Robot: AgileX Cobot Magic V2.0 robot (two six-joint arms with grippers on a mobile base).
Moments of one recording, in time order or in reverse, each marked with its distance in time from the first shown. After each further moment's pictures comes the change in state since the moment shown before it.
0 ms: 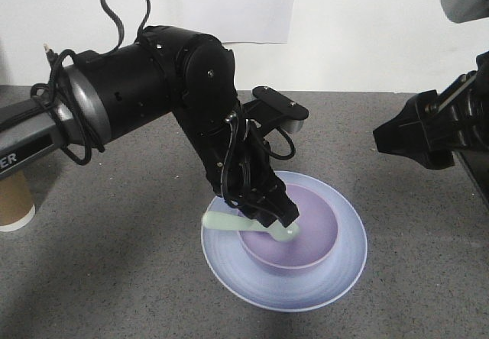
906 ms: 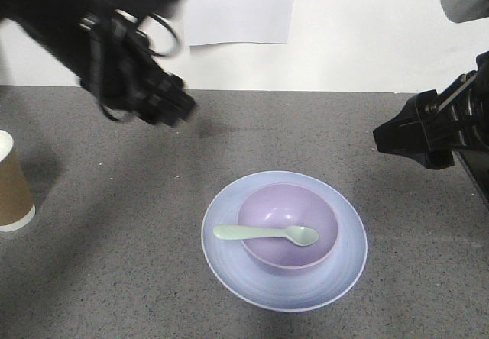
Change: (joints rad) left arm 0.207 -0.264 0.000 0.270 0.001 -0.182; right arm 0.000 0.000 0.000 0.000 0.000 0.000
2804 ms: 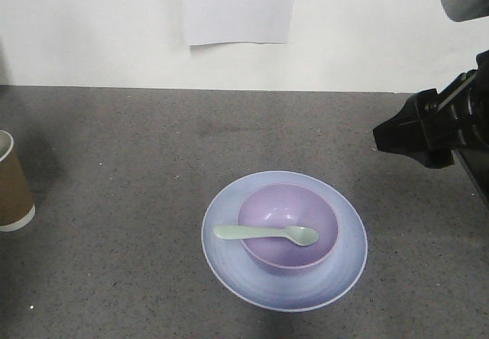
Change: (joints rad) left arm 0.647 -0.099 0.381 0.009 -0.075 -0.067; right arm 0.000 0.000 0.000 -0.001 -0.005 0.000
